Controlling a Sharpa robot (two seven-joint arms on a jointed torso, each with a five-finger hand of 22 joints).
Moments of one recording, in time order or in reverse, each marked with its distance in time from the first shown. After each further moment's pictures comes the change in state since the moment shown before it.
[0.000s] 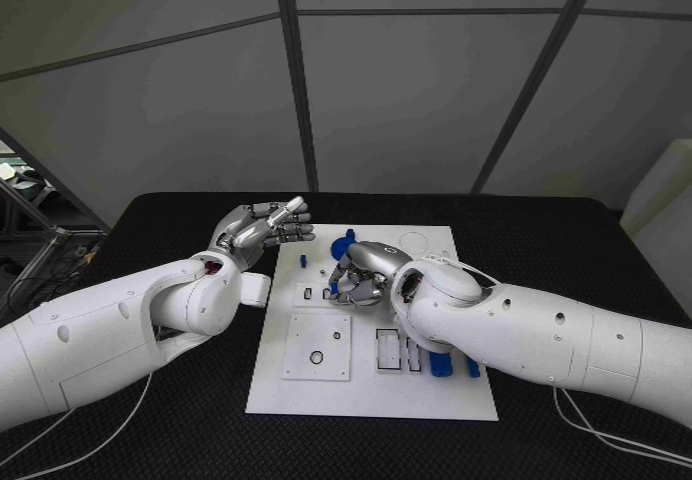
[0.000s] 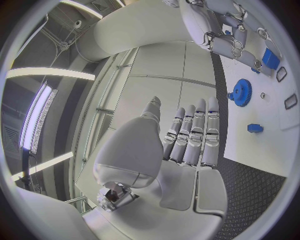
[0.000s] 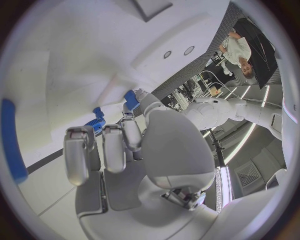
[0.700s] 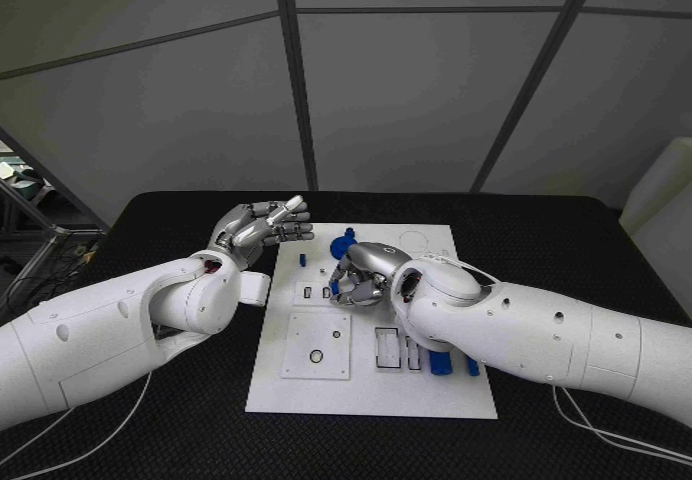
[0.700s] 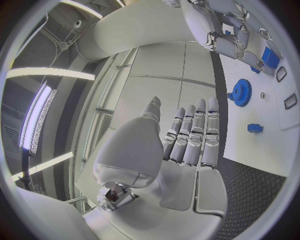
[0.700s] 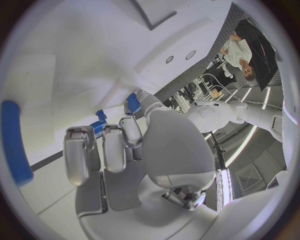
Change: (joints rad) left arm 0.000 0.000 0.000 -0.001 0.000 0.001 -0.002; left_hand 0.000 0.000 0.000 0.000 0.000 0.000 0.000 0.000 0.000 0.000 0.000 0.000 0.000 0.000 0.000 0.000 0.000 0.000 0.000 0.000 0.000 0.000; right arm 0.000 0.001 -0.001 -0.002 -0.018 0.023 -0.014; right_hand -0.024 -0.008 -0.005 -0.006 0.000 -0.029 0.007 0.000 -0.007 -0.023 0.009 -0.027 -0.029 0.000 0.000 -0.004 0.000 0.000 0.000 0.000 -0.004 0.000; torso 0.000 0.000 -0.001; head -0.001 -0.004
